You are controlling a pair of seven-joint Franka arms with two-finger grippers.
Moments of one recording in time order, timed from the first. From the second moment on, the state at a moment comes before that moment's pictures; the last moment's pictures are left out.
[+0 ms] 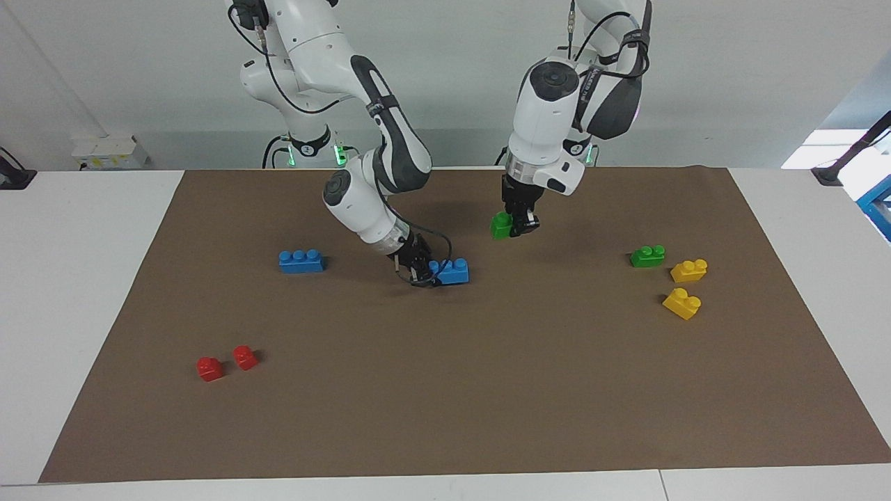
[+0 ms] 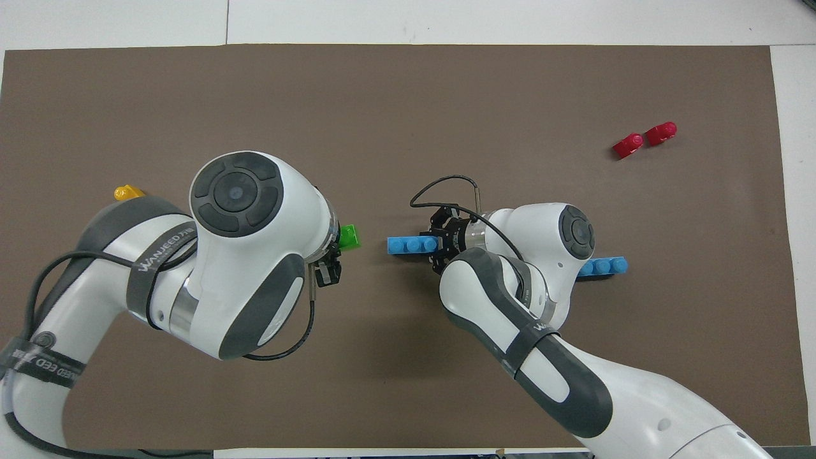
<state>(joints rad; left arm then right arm) -0.54 0.08 -0.05 -1.86 -0.02 1.96 -2.32 0.47 0.32 0.06 -2.11 0.87 2.59 1.33</state>
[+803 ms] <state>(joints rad) -0.67 0.17 -0.05 -1.91 0.06 2.14 -2.47 0.49 0.33 0.05 -2.12 0.91 2.61 1.33</state>
